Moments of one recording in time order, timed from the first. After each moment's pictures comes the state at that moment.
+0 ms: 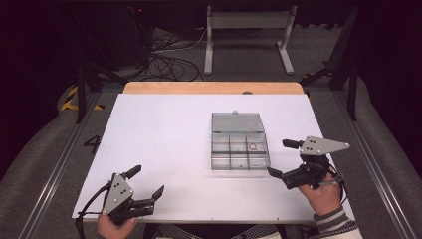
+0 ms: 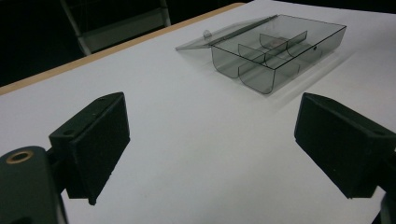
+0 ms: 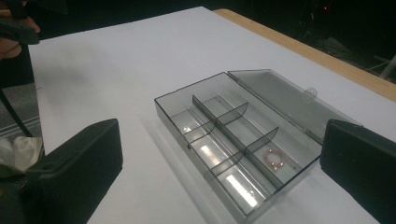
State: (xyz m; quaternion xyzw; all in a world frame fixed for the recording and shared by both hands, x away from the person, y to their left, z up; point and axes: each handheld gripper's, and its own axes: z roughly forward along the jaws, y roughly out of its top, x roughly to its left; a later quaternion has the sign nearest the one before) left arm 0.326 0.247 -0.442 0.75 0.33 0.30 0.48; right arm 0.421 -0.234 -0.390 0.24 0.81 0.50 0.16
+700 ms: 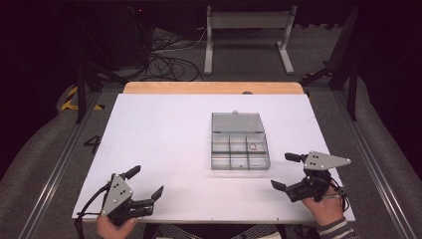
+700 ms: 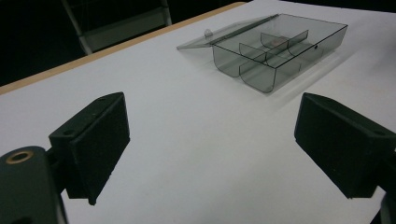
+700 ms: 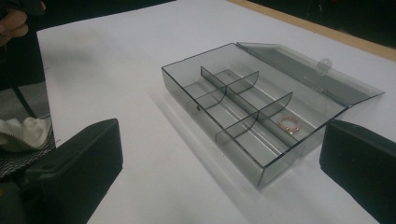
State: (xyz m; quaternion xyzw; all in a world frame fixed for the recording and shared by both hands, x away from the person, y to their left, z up) left arm 0.325 0.248 -0.442 0.75 0.33 0.31 0.48; right arm 0.408 -0.251 -0.430 0.24 0.81 0.51 0.14
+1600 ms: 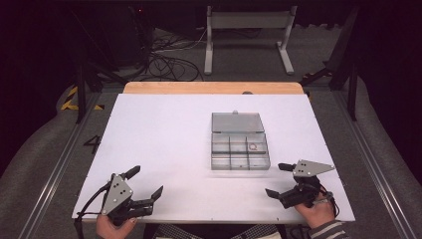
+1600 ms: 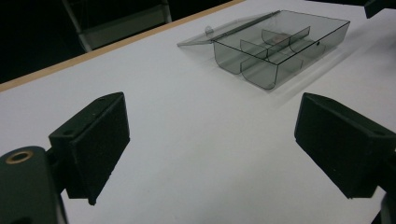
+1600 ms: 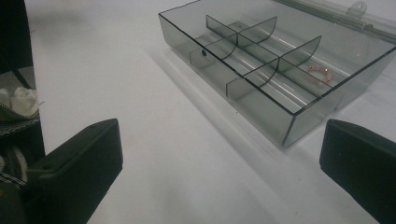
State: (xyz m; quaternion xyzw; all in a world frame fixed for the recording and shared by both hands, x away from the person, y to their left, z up) left arm 0.326 0.250 -0.443 0.76 0.33 0.31 0.47; right arm 0.411 -0.245 -0.475 0.26 0.83 0.48 0.11
